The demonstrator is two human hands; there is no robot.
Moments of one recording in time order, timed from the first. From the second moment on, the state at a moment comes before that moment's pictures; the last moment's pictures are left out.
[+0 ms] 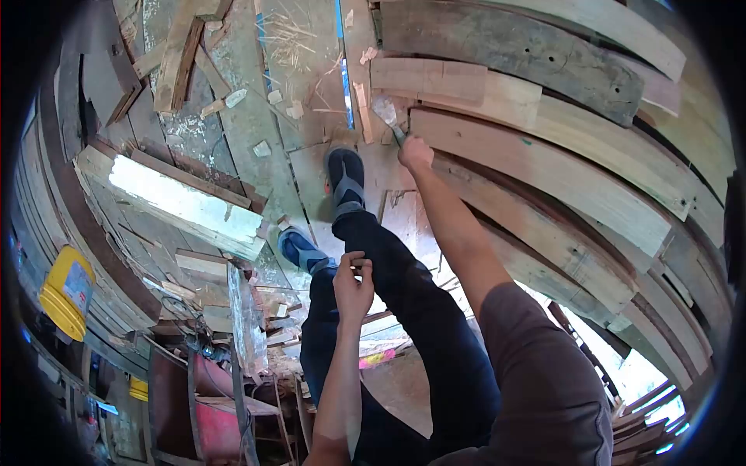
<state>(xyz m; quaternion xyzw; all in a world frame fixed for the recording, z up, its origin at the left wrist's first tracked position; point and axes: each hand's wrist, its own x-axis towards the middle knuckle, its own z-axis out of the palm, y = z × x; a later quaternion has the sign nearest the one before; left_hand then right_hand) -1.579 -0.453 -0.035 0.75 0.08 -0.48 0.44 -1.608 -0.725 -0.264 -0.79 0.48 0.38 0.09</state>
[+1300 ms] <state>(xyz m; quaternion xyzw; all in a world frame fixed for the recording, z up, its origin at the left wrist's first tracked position) -1.579 -0.429 -0.058 0.53 0.45 -0.34 0.63 -1.570 -0.603 -0.116 -0.62 0.02 0.35 0.71</state>
